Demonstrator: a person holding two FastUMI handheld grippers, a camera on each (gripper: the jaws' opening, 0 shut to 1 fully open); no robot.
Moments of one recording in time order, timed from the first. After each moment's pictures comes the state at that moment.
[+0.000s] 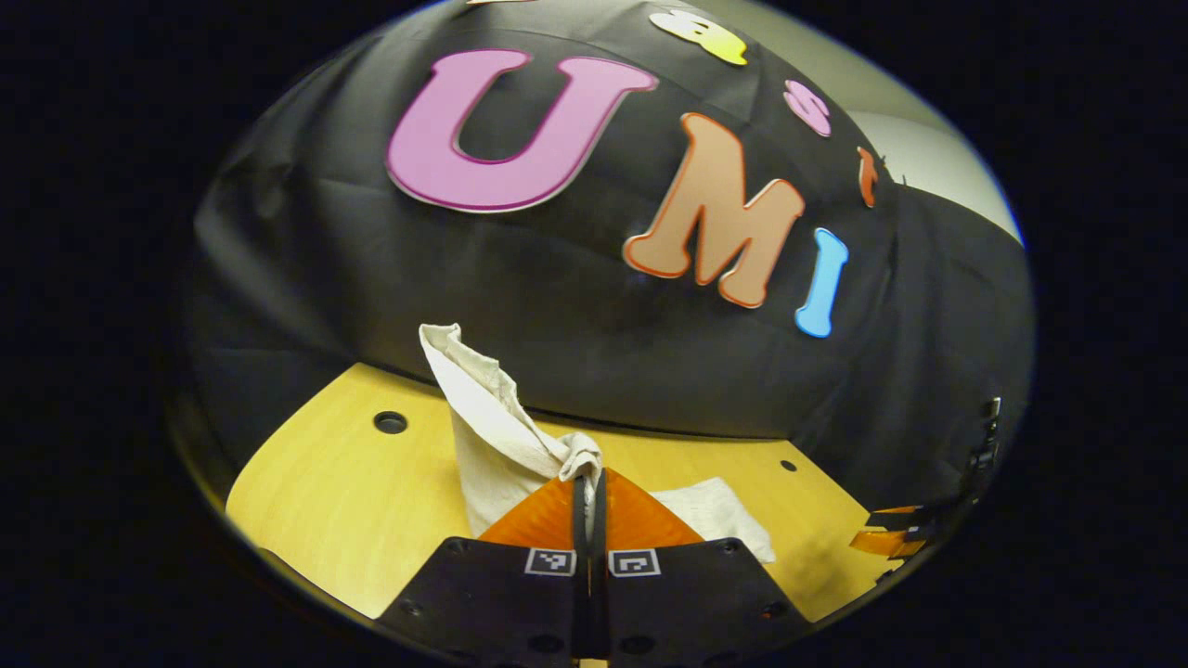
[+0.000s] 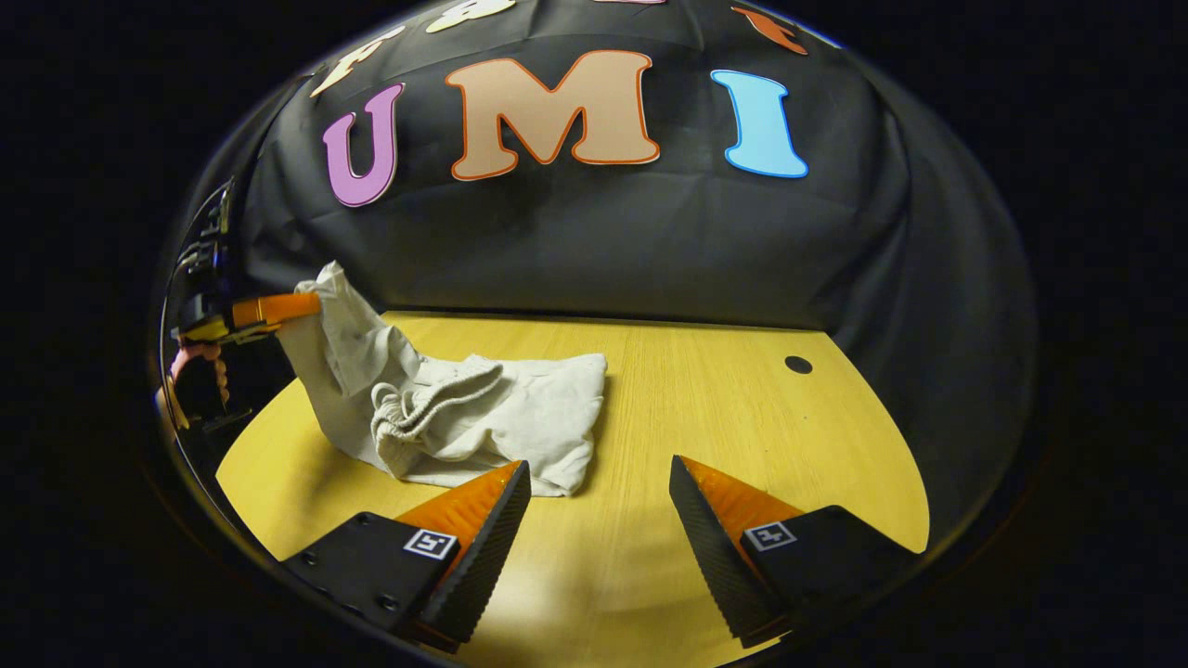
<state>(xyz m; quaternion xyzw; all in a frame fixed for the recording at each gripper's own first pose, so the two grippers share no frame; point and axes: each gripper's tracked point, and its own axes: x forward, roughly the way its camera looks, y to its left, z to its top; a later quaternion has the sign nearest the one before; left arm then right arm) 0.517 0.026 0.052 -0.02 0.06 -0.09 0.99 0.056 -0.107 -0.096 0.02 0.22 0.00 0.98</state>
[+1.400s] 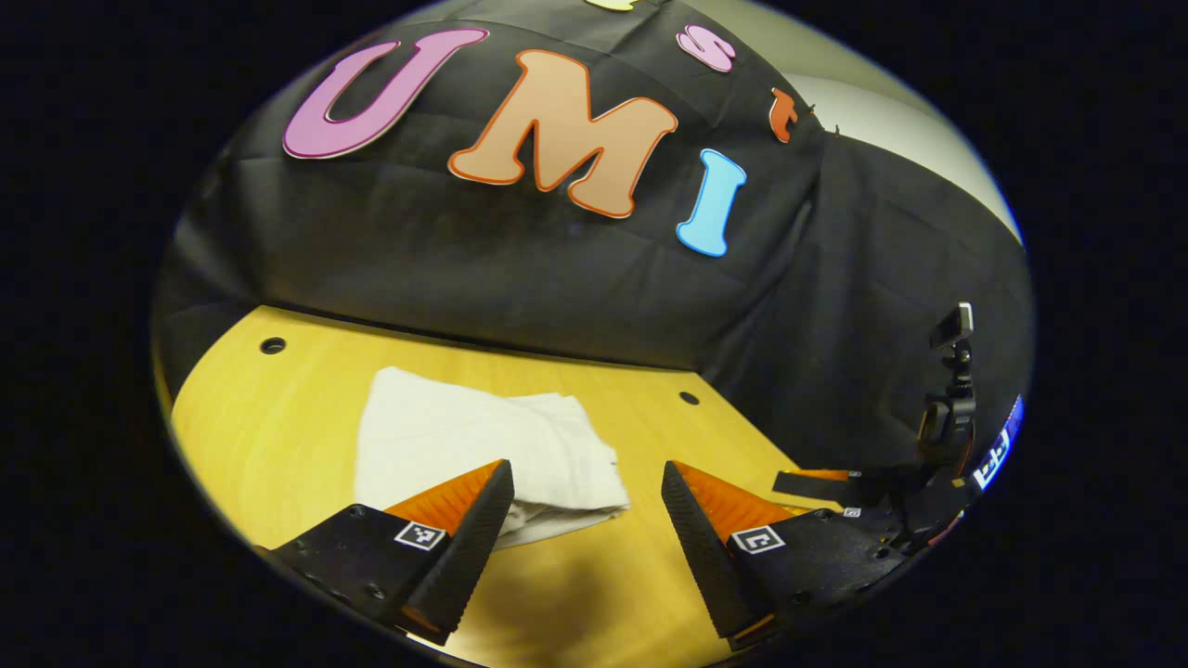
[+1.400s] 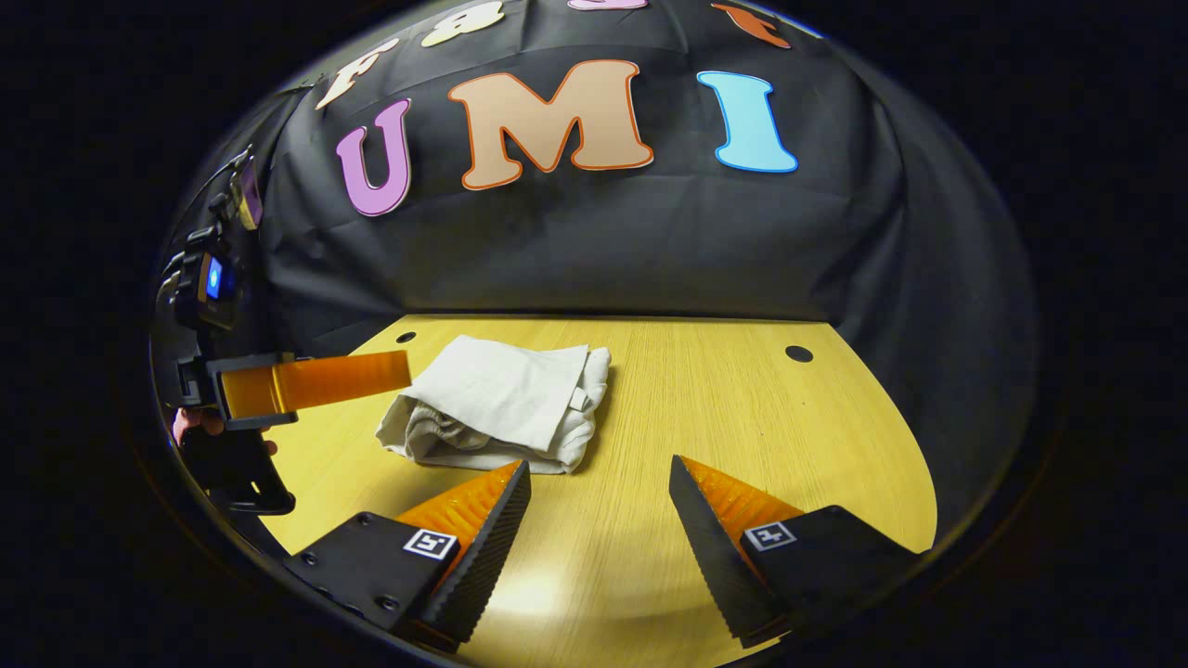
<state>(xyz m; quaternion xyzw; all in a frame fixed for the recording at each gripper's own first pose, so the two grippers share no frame) 0.447 -0.115 -0.049 0.01 0.15 -0.15 0.98 0.020 -0.105 -0.101 0.04 0.21 0.03 0.98</state>
